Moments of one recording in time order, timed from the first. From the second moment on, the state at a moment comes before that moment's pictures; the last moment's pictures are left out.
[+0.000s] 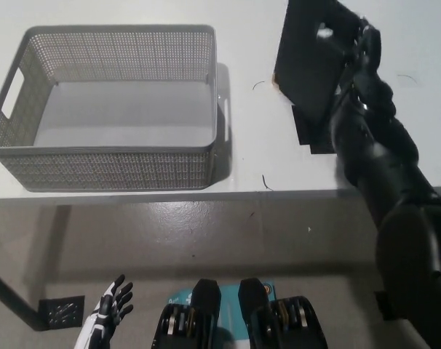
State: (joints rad) left_arm 0.16 0.10 0.00 0.06 -0.03 -0.17 -0.09; right_arm -1.27 -0.02 -0.46 1.31 0.08 -0.18 -0.33
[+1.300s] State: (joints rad) left_arm 0.19 0.11 -0.01 0.07 -0.03 -0.19 -0.09; right_arm -1.20 0.12 -0.33 0.52 0.22 -0.12 -0.38
